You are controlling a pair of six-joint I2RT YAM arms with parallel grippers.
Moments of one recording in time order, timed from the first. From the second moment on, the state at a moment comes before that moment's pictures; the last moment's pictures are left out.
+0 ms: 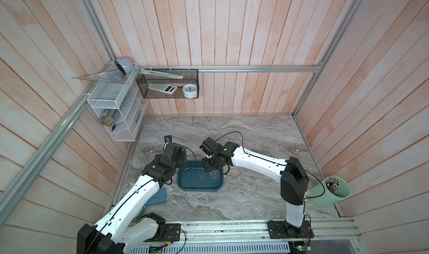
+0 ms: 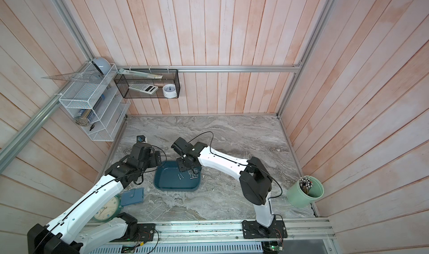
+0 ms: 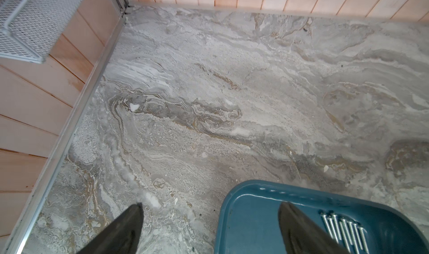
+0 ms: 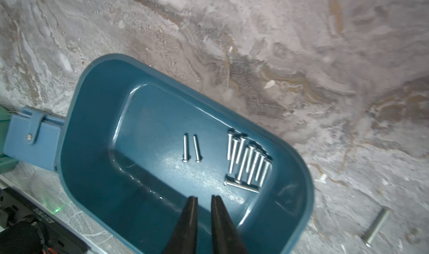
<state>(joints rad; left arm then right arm) -0.43 1.04 0.86 -0.62 -0.44 -0.38 1.01 1.98 1.66 -0.83 0.03 0.55</state>
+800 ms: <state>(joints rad) -0.43 0.99 0.83 -0.59 -0.48 -0.38 0.97 2.21 1.78 -0.93 0.02 0.52</state>
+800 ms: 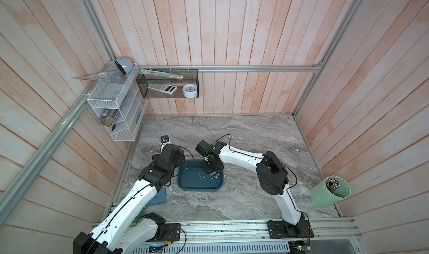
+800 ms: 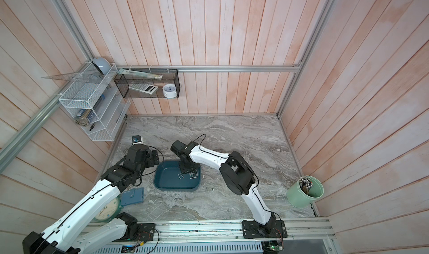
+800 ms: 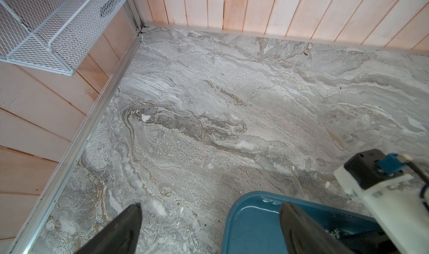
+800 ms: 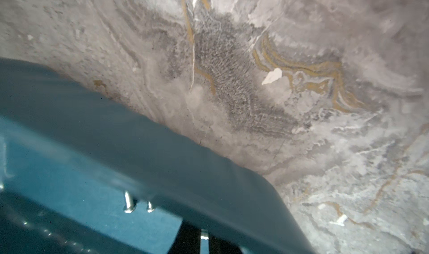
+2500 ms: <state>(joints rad) -0.43 1.01 0.83 -0.59 -0.48 -0.37 1.00 2.22 1.83 -0.95 0.05 0.52</state>
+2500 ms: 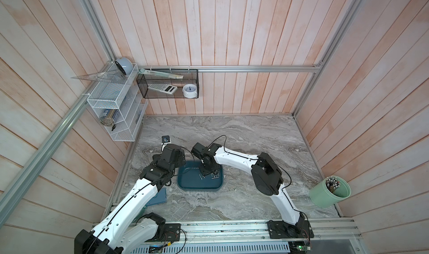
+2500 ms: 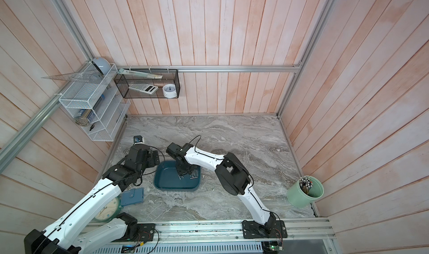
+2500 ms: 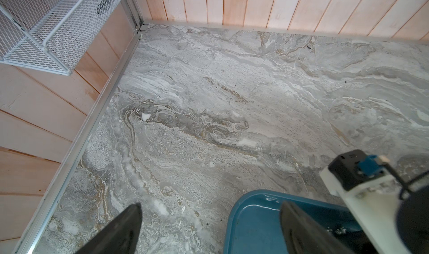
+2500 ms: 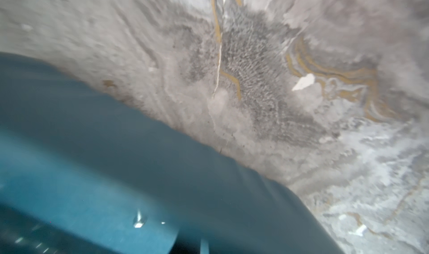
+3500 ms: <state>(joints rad) -0.43 1.02 0.83 -0.59 -0.48 -0.37 0.75 1.54 1.13 -0.74 0.18 0.63</state>
